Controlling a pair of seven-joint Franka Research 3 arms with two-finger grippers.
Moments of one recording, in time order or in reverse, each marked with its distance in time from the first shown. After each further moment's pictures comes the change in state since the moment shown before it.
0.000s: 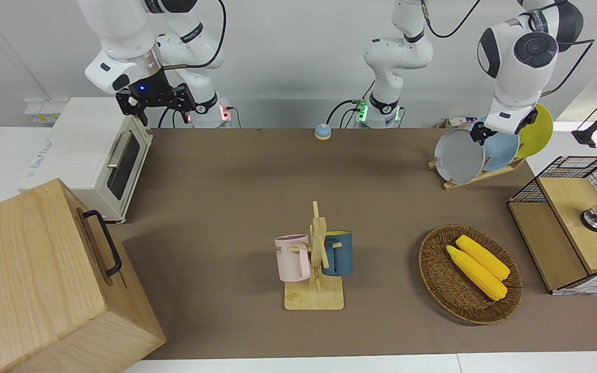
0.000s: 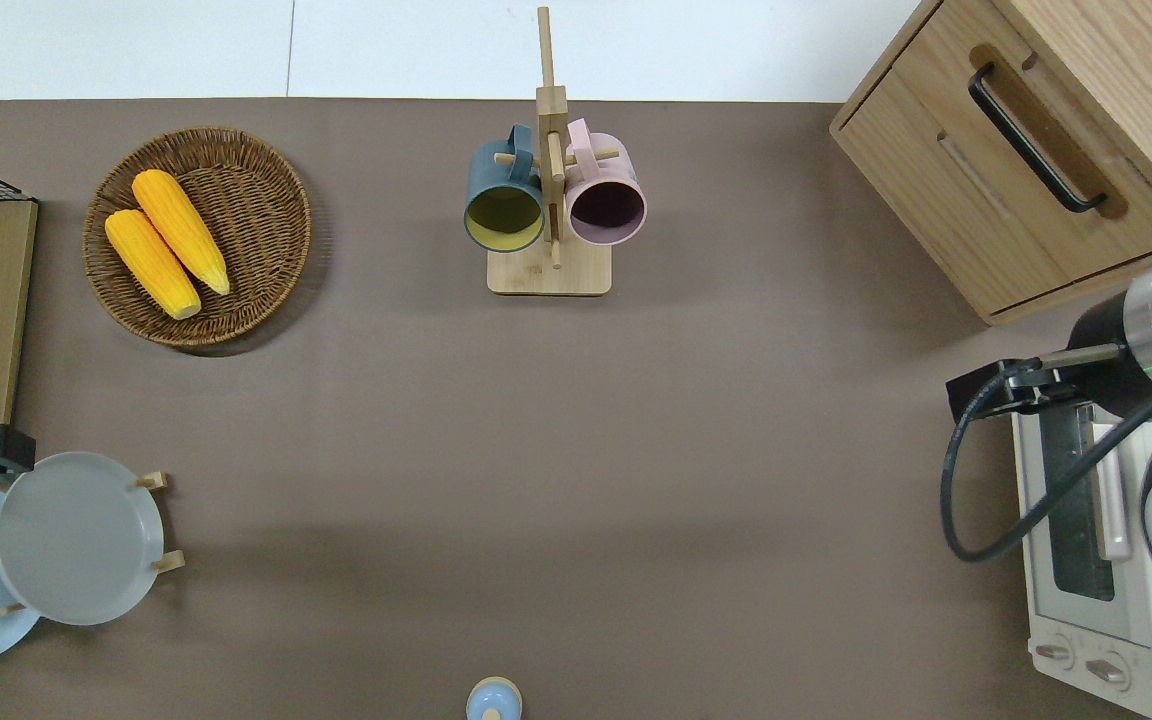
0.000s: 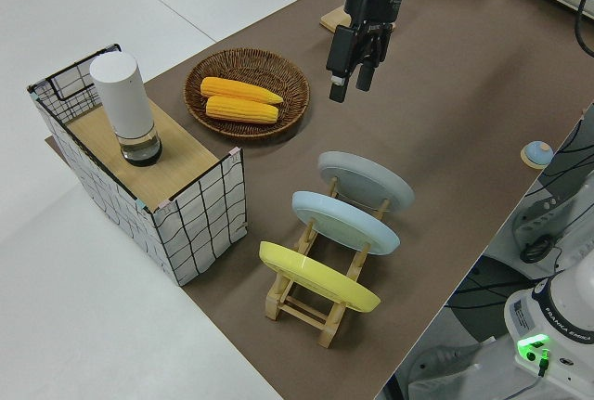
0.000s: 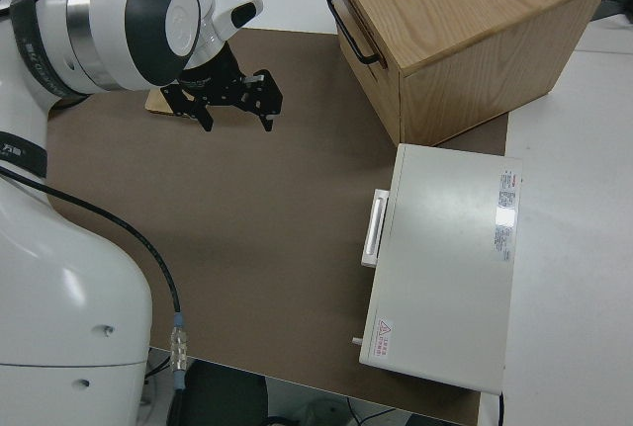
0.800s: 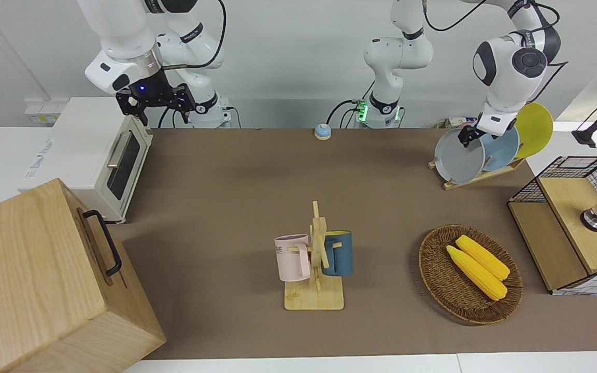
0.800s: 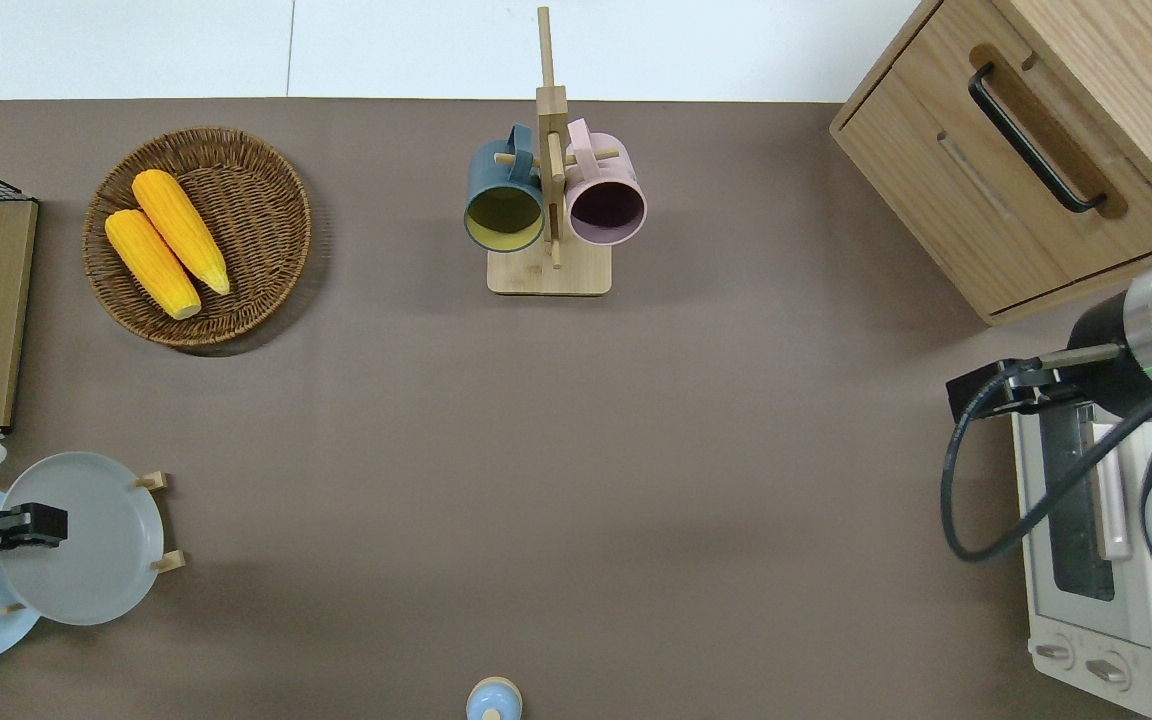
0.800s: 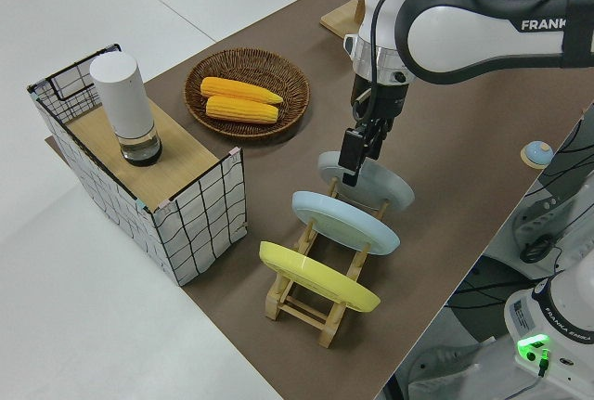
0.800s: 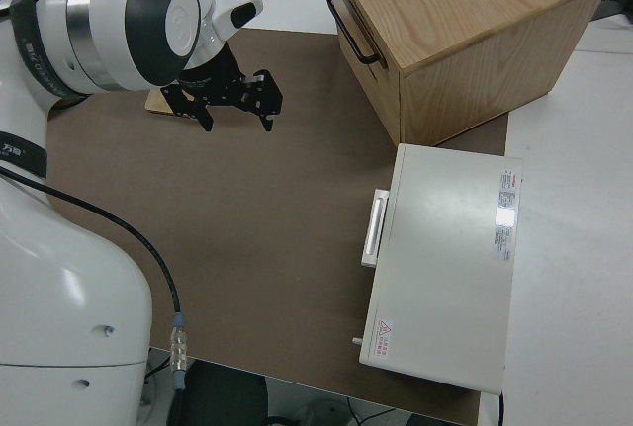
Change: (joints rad) left arm 0.000 -0.130 0.116 -0.314 -0.081 0.189 0.010; right arm 0.000 0.000 0.000 0.000 0.000 0.000 0.000
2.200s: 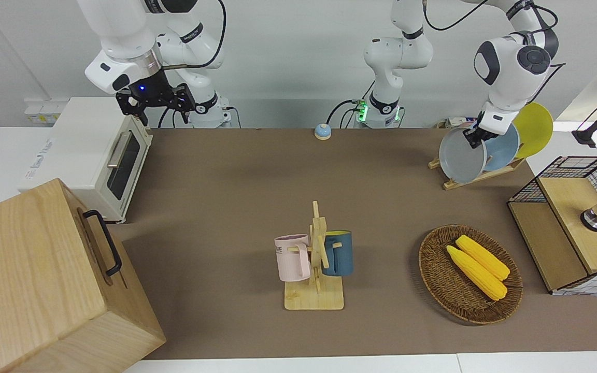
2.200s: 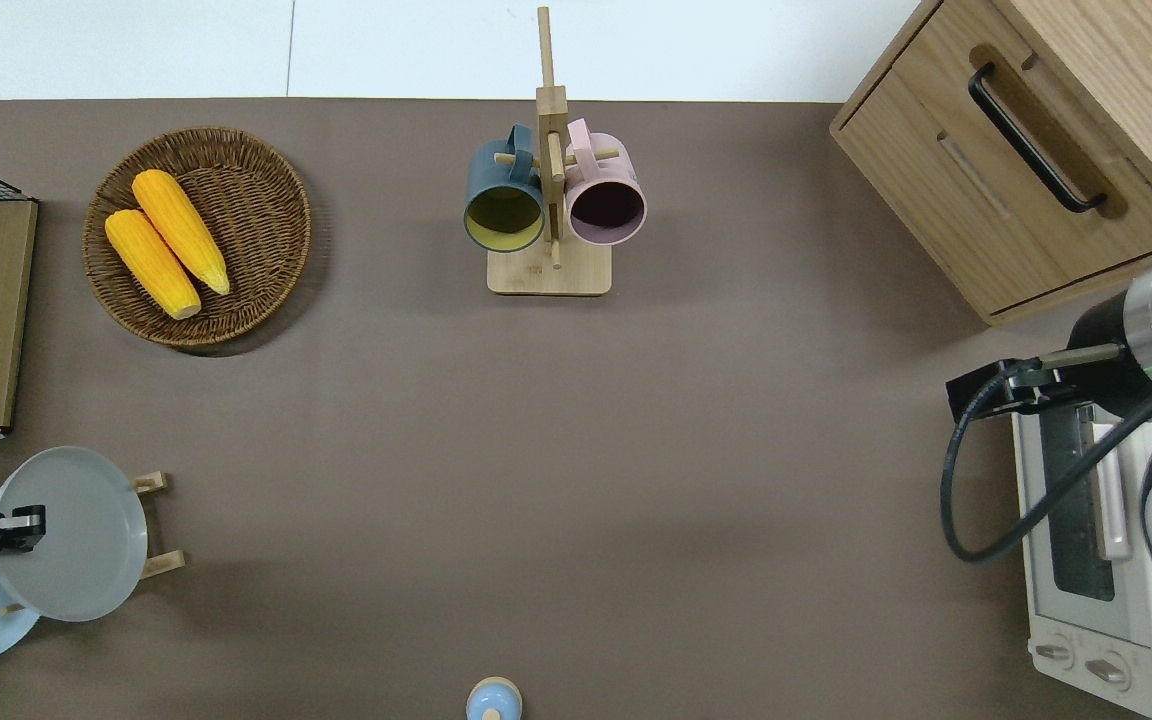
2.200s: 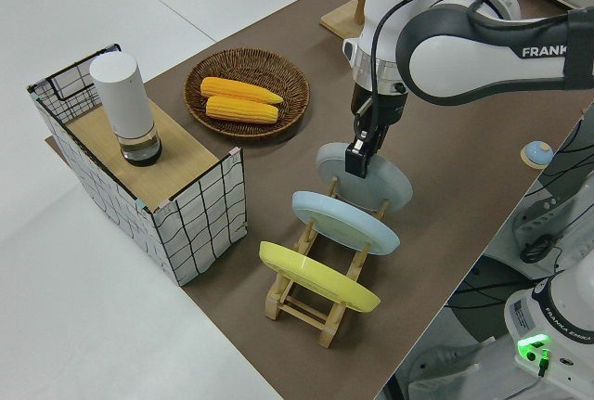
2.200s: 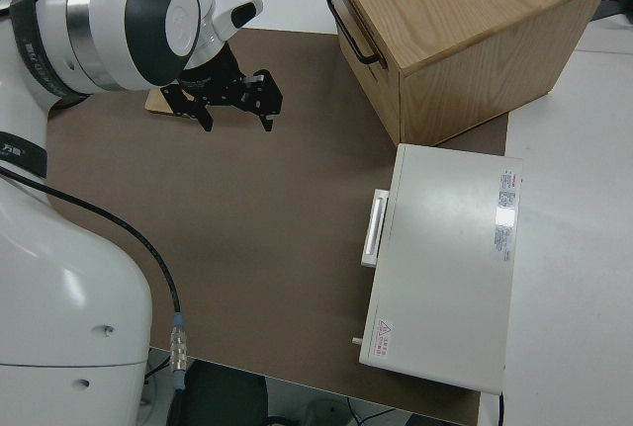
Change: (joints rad) left arm -0.001 -0.016 0.020 -0.012 -0.055 0.031 0.003; right arm 0.000 0.000 0.000 0.000 0.000 0.000 0.000
